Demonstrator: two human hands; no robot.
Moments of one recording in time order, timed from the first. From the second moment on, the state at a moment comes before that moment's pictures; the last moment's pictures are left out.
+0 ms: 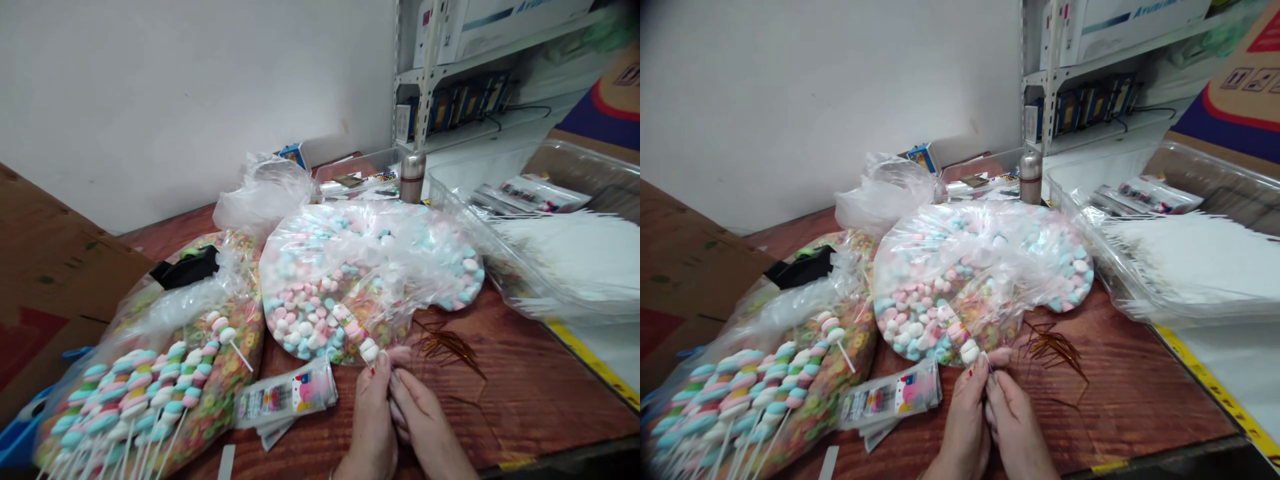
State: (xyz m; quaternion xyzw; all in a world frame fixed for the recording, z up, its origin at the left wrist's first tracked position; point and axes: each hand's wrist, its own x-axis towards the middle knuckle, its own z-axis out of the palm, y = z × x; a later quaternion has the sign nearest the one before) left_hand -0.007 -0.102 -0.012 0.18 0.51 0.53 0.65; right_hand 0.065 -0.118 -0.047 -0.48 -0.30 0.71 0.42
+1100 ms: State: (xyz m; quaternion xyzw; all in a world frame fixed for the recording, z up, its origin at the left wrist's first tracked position) left_hand -0.043 -0.126 -0.003 0.22 0.49 0.50 0.69; right_hand 0.101 -0.150 -0.011 -0.47 -0.38 0.69 0.39
